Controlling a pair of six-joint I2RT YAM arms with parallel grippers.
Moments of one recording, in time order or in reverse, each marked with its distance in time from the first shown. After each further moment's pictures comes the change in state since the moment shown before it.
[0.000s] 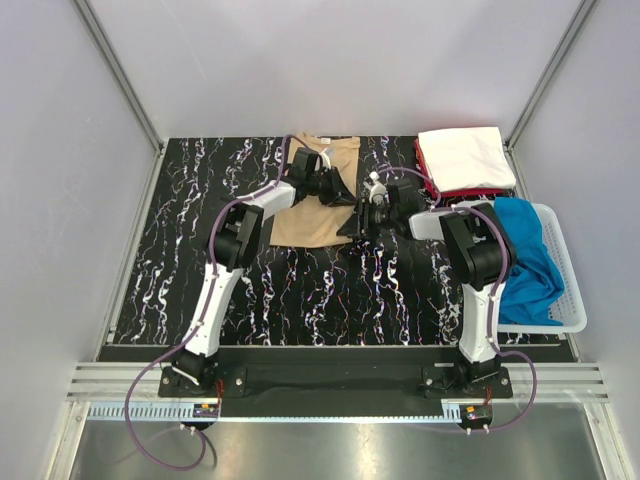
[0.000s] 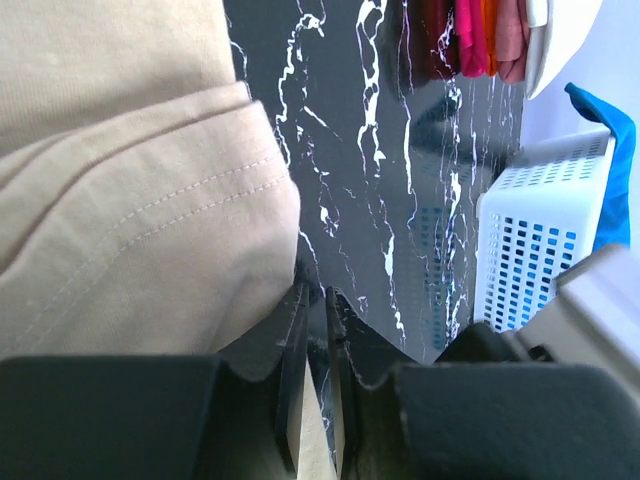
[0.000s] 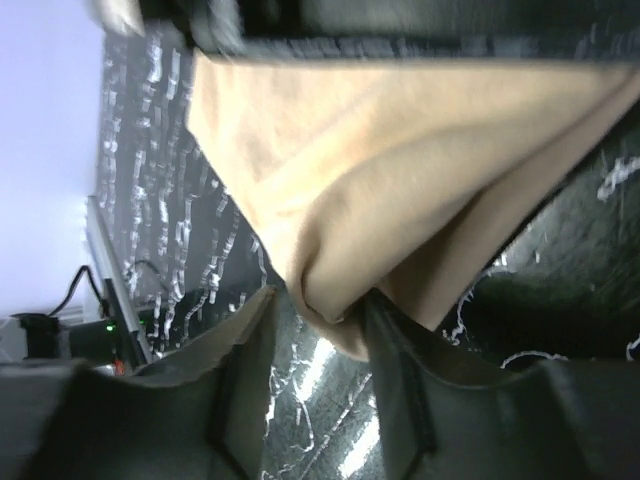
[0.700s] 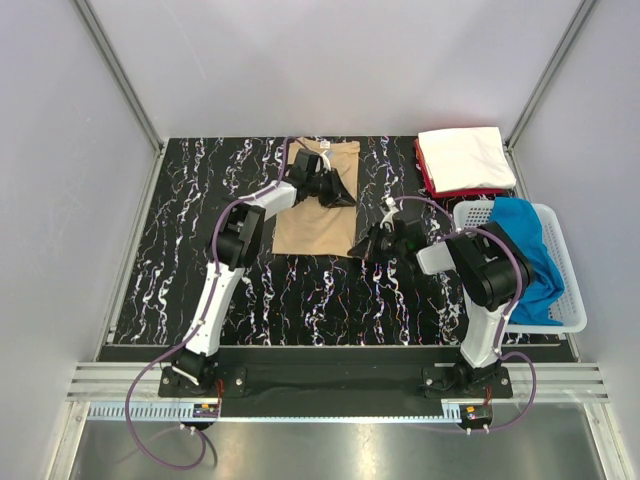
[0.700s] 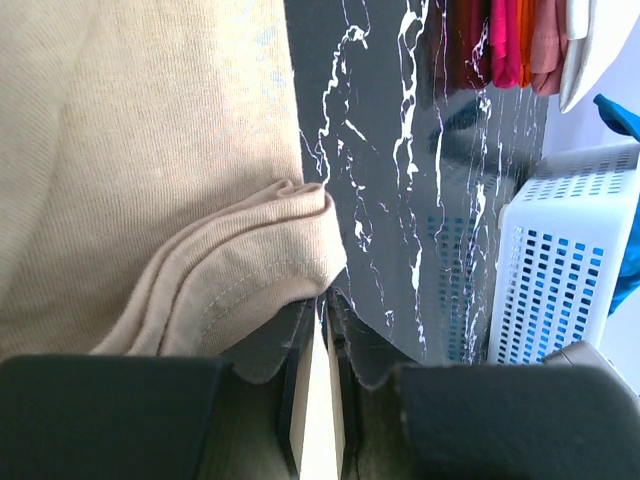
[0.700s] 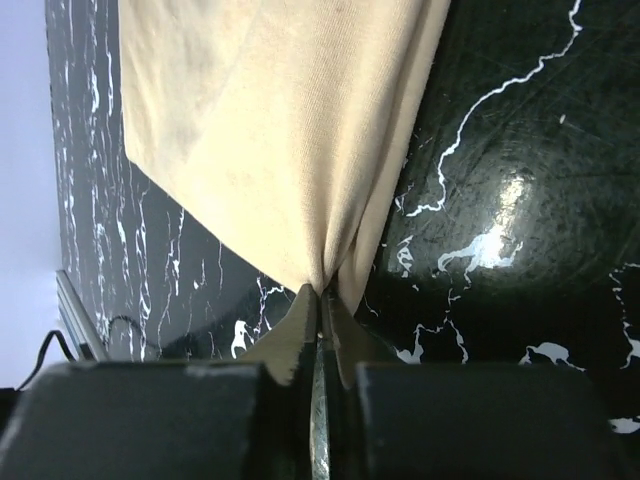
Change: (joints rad) left arm 0.005 0.043 0.044 -0.035 -0.029 0.015; right arm 0.067 -0.193 -0.412 0.282 0.293 0.185
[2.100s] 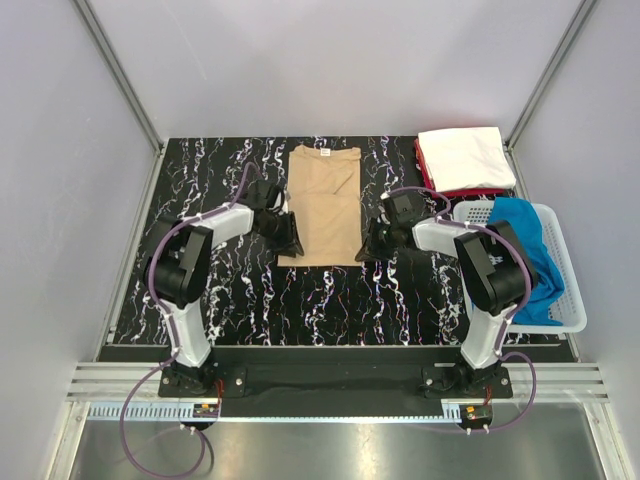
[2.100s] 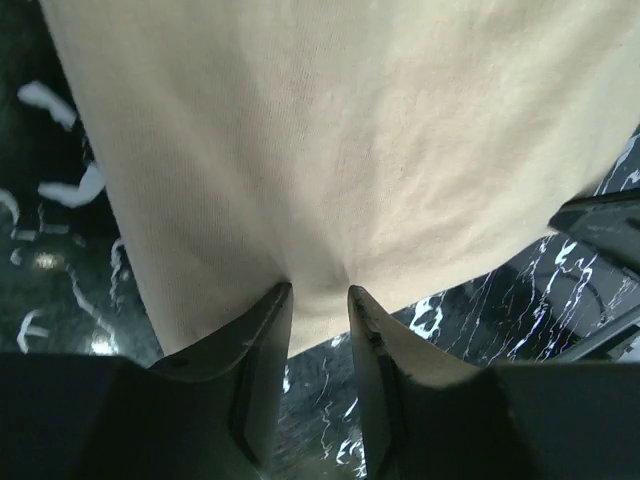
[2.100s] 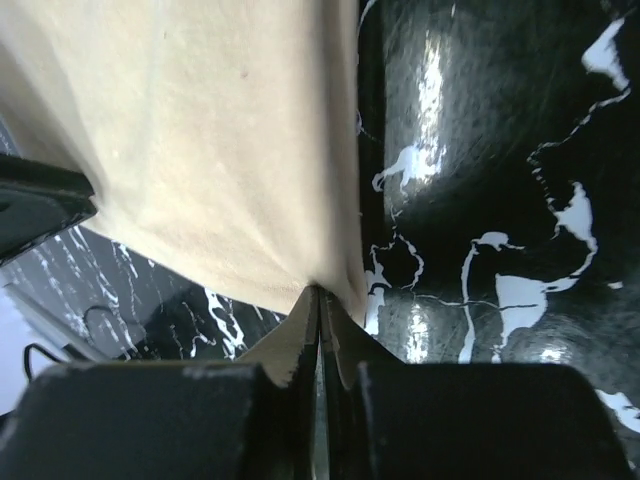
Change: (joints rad) left arm 0.063 -0.645 -0.771 -0.340 -0.249 0.260; right arm 0.017 -0.035 0.280 -0.720 0.123 -0.023
